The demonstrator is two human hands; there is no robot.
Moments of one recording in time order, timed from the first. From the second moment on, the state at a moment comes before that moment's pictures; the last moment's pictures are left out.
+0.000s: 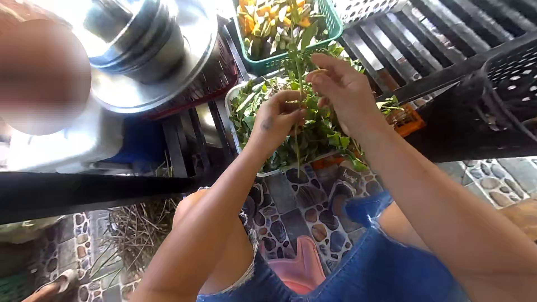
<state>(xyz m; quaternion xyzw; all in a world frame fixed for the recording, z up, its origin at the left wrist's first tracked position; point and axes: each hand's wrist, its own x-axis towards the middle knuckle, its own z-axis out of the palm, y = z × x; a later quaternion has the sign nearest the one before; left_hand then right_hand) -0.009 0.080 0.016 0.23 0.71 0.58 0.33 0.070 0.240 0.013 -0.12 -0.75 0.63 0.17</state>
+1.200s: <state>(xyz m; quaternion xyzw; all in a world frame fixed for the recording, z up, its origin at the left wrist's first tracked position) -0.054 0.029 0.053 0.38 0.86 0.28 0.17 0.073 0.283 -0.004 -0.13 -0.82 0.50 0.25</state>
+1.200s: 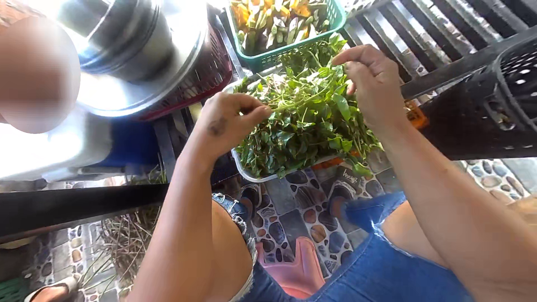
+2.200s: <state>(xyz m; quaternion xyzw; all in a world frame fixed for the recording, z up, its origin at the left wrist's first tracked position) -0.058 0.048 0.045 0.40 0.78 0.44 0.21 0.058 0.262 0.011 -0.35 -0.45 0.80 0.18</state>
